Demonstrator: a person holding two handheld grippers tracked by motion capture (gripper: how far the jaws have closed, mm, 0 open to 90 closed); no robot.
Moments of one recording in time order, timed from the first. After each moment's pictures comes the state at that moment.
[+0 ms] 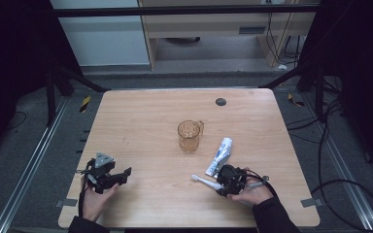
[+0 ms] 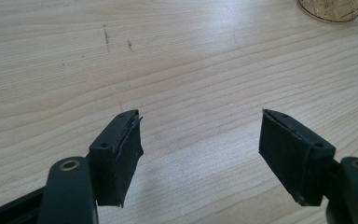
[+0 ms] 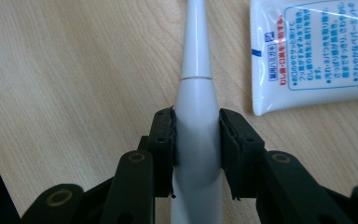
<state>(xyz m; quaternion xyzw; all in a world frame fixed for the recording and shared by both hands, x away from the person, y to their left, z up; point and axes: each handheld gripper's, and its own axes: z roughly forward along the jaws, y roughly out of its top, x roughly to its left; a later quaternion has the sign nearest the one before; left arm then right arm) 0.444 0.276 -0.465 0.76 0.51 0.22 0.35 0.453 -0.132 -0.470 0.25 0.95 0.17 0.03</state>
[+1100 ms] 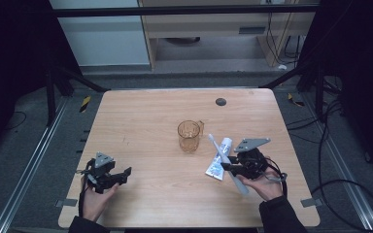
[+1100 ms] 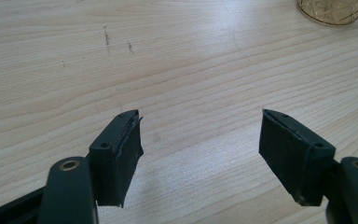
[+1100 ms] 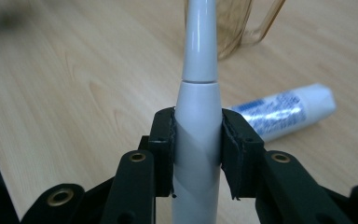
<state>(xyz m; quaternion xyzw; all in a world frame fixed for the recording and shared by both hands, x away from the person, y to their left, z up) 0.444 0.275 -0.464 0.75 0.51 0.22 0.35 0.453 -0.176 -0.403 0.34 0.85 0.39 0.12</state>
